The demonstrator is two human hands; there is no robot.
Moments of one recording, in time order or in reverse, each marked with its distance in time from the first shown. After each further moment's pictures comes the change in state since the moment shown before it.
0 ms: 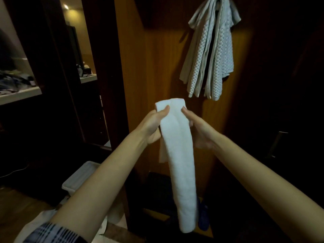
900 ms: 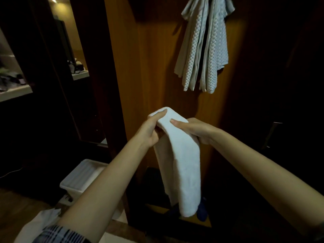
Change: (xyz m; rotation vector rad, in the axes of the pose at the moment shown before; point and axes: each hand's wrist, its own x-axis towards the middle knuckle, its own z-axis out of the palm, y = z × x) left_hand 0.008 -0.028 -0.001 -0.190 0.335 -0.154; right_hand 0.009 0.013 -0.021 -0.494 0.092 0.141
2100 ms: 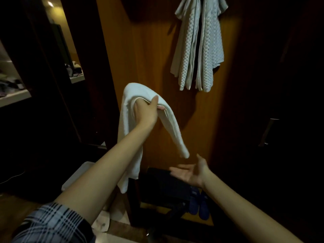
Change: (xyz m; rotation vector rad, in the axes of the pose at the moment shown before) left_hand 0.001 0.019 0.032 0.720 0.449 0.659; right_hand -0.010 0.119 0.053 1.461 0.148 0.458
